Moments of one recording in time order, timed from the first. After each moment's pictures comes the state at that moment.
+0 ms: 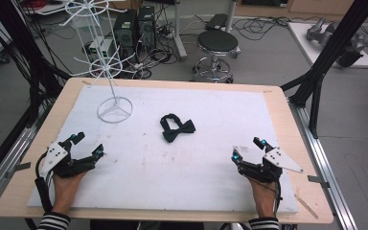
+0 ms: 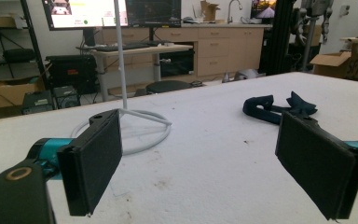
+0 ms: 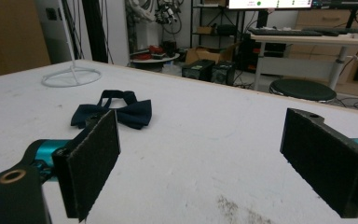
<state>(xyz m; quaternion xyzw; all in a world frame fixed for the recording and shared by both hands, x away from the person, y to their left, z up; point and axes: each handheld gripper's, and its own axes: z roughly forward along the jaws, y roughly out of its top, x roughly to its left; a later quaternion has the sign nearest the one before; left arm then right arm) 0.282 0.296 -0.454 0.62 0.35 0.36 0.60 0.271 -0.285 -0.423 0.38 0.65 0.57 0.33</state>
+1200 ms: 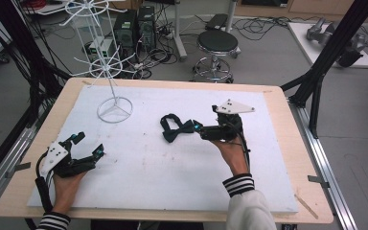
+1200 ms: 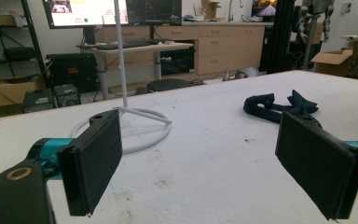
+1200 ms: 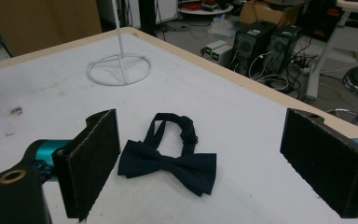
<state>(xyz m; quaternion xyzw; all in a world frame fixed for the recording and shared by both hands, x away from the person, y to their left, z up) 0.283 0.295 -0.454 0.62 0.35 0.36 0.60 0.360 -0.178 -0.345 0.33 0.76 0.50 0.23</state>
